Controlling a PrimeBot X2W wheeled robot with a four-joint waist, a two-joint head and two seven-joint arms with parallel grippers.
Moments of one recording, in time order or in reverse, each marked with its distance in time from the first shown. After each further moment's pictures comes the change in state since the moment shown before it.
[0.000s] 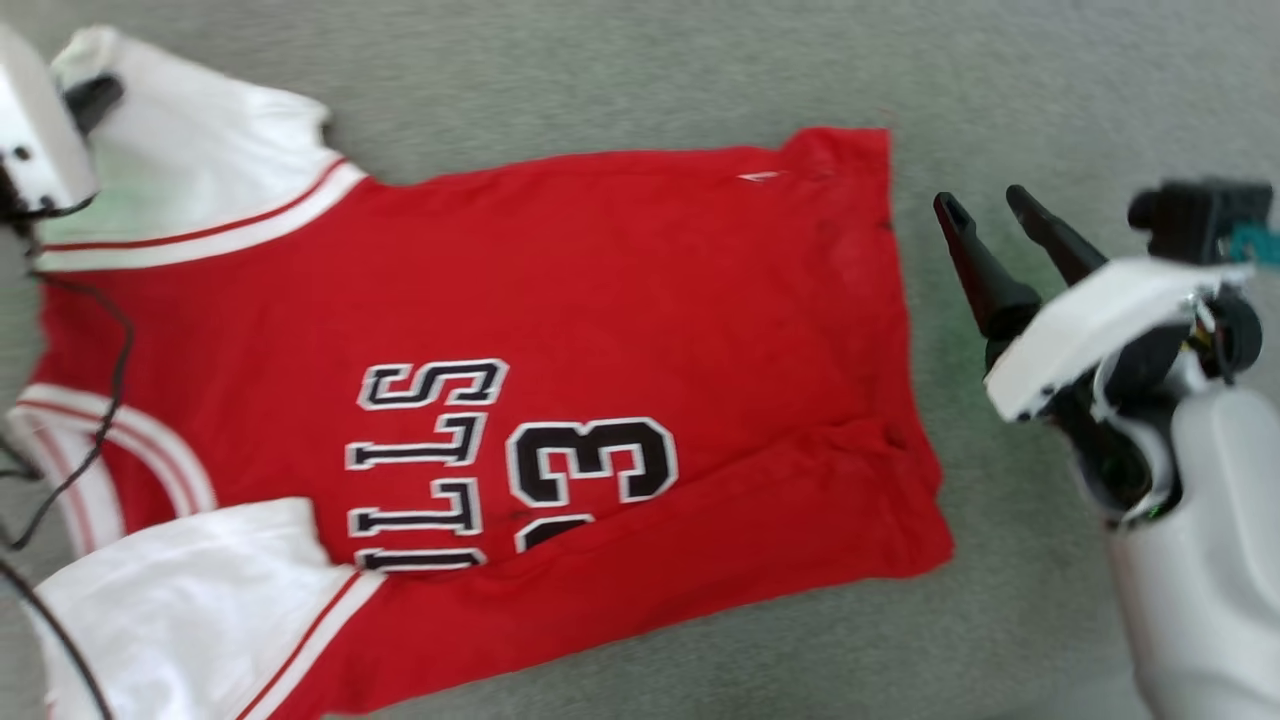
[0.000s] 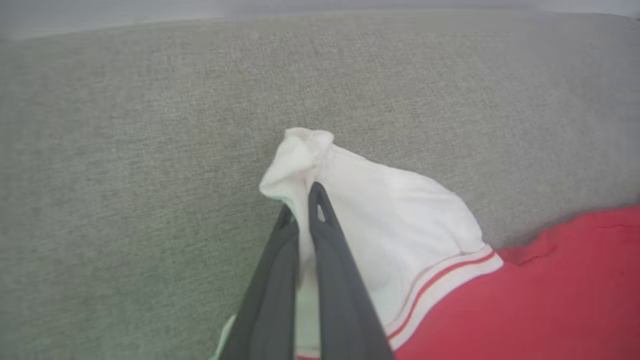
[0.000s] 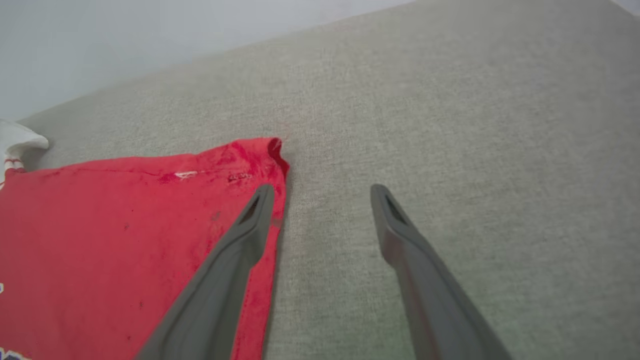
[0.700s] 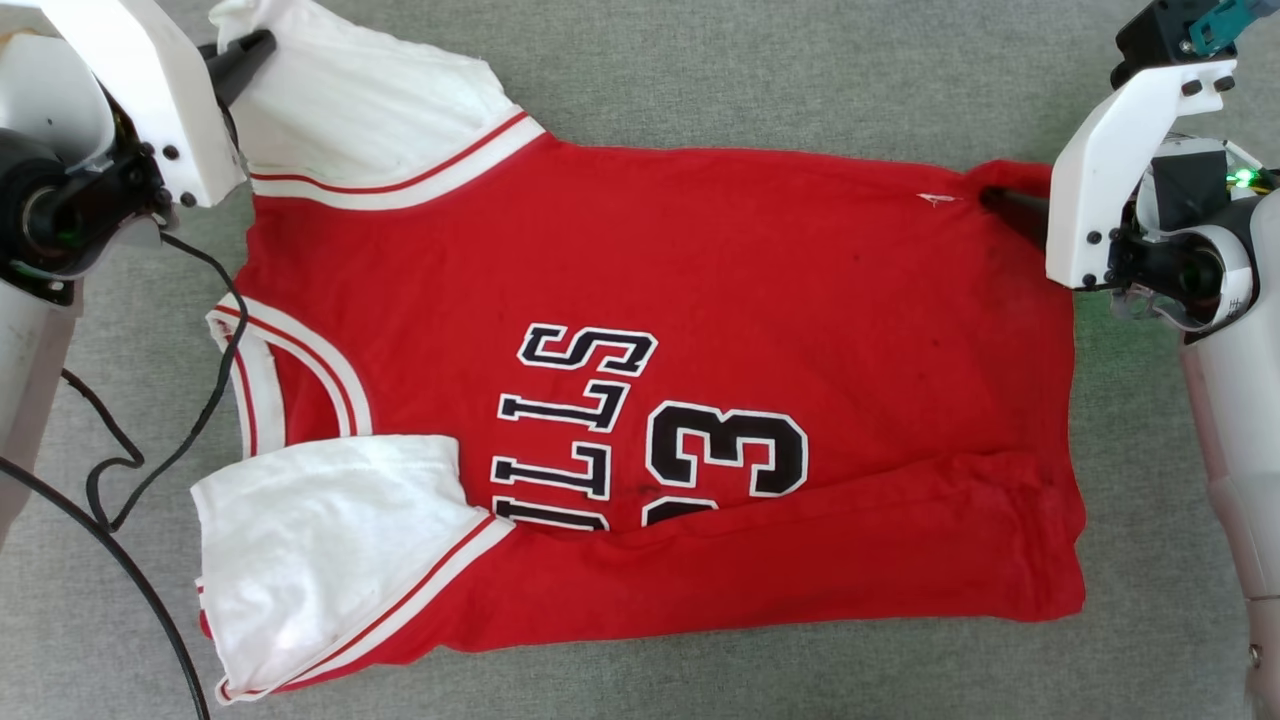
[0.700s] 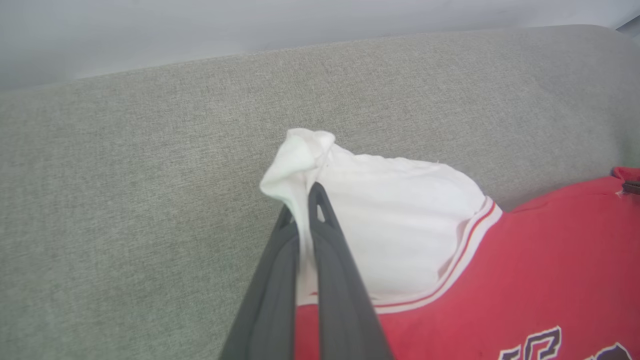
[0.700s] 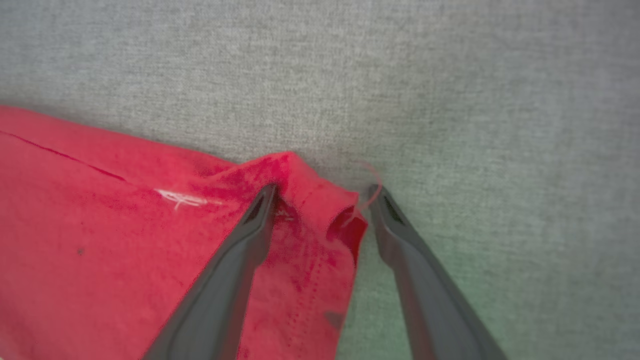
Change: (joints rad) left arm -0.041 -0.115 -0.066 -0.042 0.040 -0.090 -0.106; right arm -0.385 -0.116 0.077 0.372 -0.021 0.000 0.619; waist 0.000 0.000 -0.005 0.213
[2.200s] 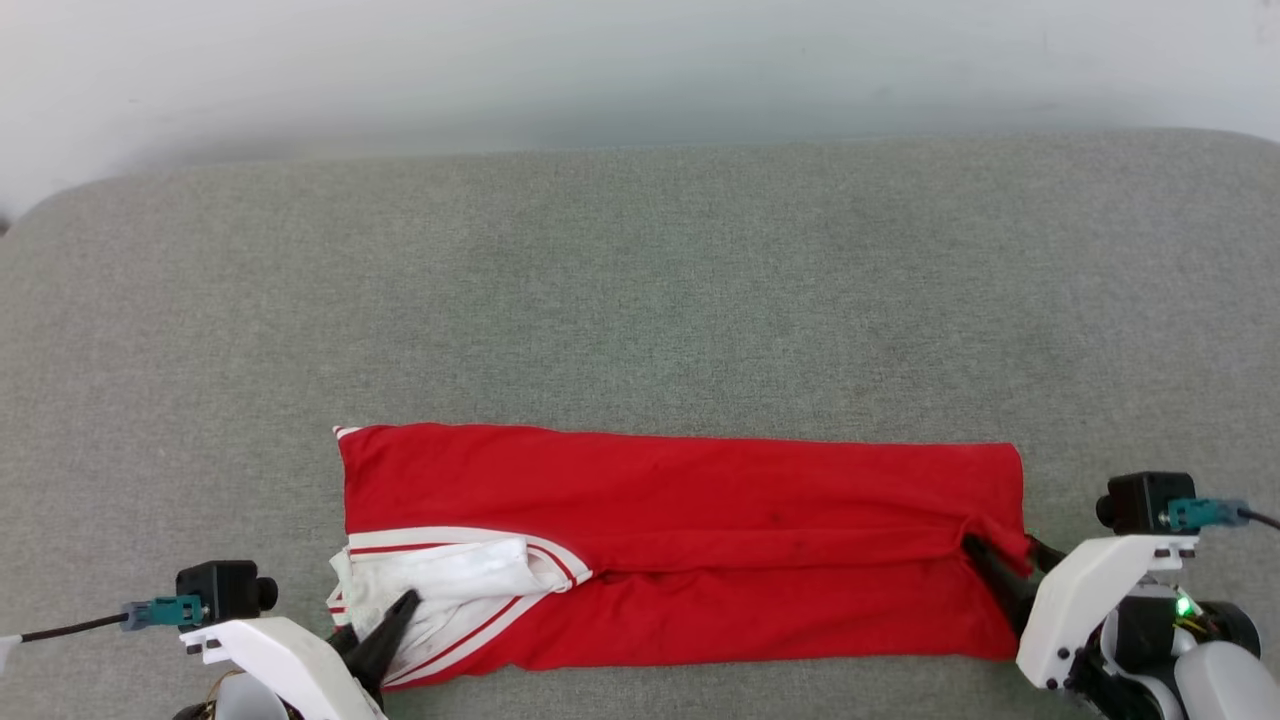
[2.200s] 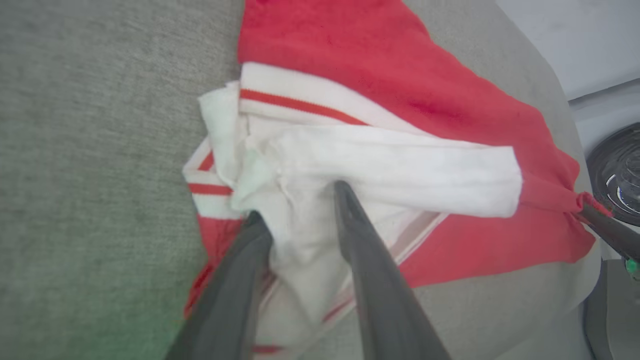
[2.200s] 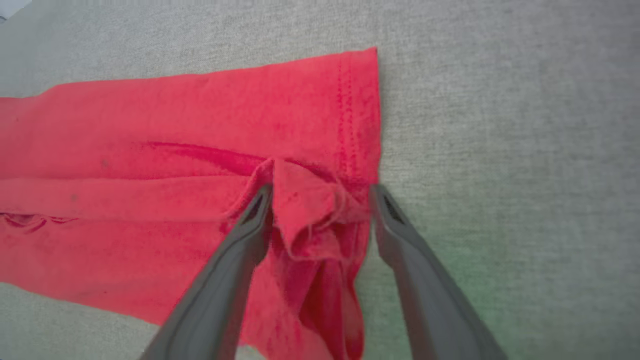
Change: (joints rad) left arm 0.964 -0.088 0.061 -0.188 -0.212 0.077 -0.445; right arm 0.719 0.018 -0.080 -0.226 0.065 0.000 -0.437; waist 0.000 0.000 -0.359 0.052
